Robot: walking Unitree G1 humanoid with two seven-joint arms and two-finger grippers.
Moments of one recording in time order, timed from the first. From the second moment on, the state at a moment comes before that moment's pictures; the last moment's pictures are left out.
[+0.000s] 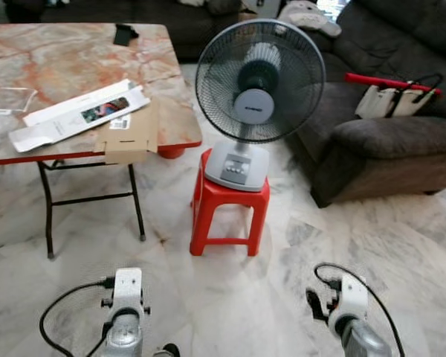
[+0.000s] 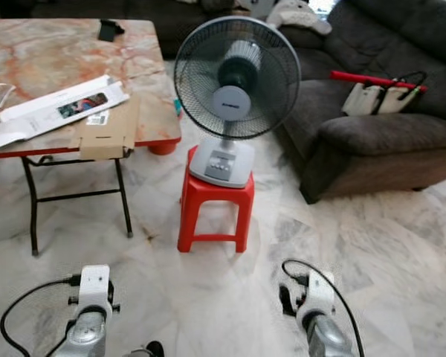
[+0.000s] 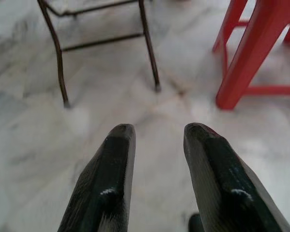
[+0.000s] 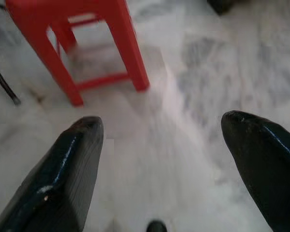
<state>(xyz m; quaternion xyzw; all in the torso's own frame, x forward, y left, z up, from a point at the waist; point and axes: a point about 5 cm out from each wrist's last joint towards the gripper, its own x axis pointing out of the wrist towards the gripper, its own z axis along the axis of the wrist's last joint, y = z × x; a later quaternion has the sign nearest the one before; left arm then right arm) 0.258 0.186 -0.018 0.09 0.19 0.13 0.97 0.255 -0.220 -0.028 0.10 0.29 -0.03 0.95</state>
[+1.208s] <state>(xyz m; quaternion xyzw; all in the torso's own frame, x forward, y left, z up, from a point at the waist) 0.316 0.138 0.089 0.15 -0.04 0.06 0.99 0.331 -0.152 0.062 0.15 0.05 0.09 0.98</state>
